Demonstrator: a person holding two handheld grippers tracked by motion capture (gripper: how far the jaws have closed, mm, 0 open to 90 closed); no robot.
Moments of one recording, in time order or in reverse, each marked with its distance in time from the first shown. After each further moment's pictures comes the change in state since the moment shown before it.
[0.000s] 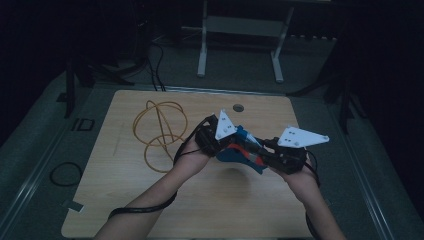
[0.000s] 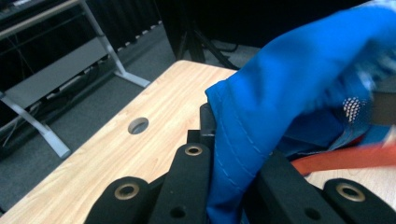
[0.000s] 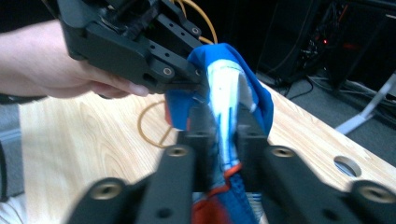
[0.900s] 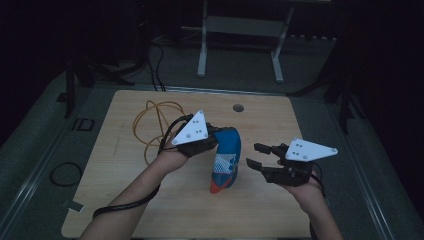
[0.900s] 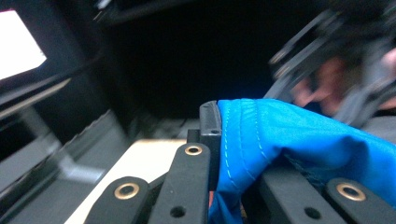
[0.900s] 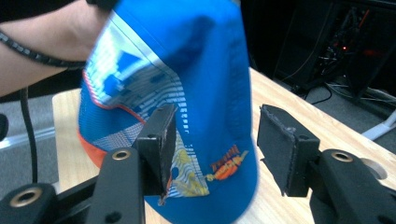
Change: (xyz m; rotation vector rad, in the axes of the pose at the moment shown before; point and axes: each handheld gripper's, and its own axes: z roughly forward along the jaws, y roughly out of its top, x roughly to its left) left arm 0.023 -0.016 -0.043 -0.403 -0.298 0.137; right arm 0.014 -0.018 -0.014 -0.016 0.060 -0.007
